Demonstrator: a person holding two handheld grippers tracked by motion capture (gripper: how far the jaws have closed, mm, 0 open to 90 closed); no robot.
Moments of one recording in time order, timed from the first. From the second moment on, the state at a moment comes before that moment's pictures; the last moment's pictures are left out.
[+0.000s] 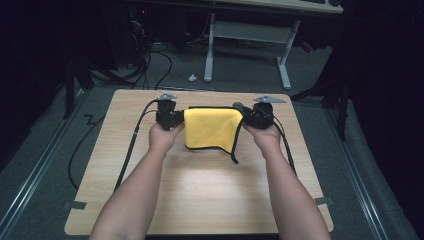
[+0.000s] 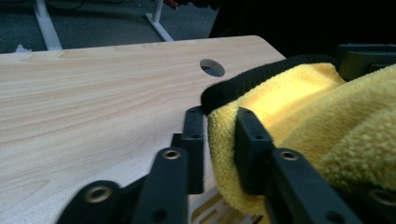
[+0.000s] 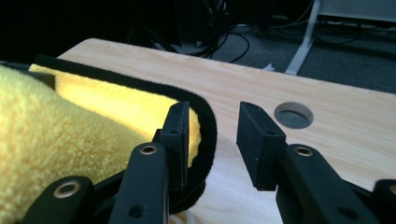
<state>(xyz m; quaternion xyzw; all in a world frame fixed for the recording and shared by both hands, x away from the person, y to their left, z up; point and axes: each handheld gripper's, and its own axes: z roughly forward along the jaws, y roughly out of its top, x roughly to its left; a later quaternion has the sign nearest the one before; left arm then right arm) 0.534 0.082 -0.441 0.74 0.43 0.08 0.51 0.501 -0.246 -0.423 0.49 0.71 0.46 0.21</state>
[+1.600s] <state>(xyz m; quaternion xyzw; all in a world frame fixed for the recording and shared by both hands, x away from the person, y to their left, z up) 0.413 0.153 -0.440 0.72 0.41 0.22 0.52 0.381 -0.262 -0.418 0.45 0.72 0.42 0.32</state>
